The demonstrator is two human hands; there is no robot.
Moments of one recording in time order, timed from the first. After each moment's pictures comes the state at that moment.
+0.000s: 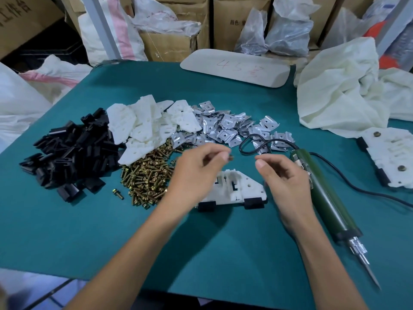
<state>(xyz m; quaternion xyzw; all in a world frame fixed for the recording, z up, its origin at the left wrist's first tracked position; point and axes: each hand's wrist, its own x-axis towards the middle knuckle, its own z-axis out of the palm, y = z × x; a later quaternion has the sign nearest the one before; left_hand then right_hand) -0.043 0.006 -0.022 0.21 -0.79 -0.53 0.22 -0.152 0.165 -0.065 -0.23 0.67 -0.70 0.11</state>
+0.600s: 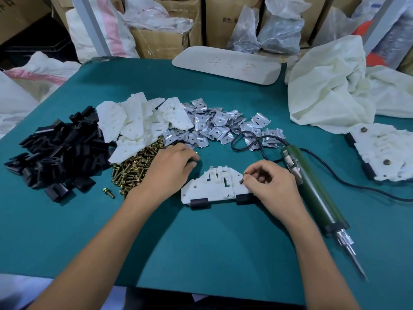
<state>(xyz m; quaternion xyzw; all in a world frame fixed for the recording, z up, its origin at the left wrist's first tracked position) -0.045 -0.051 -0.058 0.16 -0.97 -0.16 0.09 -0.157 0.175 -0.076 -0.26 0.78 -0.56 0.14</state>
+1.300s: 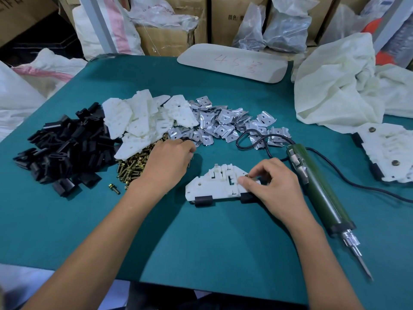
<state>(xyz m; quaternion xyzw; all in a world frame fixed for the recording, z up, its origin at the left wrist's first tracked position) -0.044 -0.062 -0.052 0.18 -0.97 -0.08 0.11 -0.158 0.177 -0.081 -0.32 0.82 -0.47 0.07</state>
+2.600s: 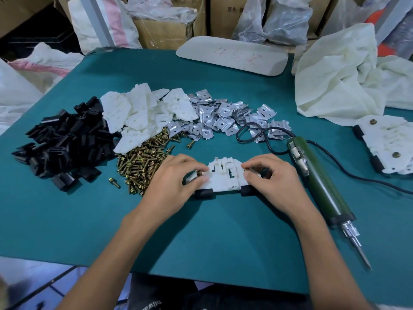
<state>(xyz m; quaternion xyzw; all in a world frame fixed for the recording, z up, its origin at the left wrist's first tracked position) 0.005 -0.017 -0.063 0.14 -0.93 -0.29 0.19 -0.157 0.178 -0.077 -0.33 0.79 -0.51 0.13</state>
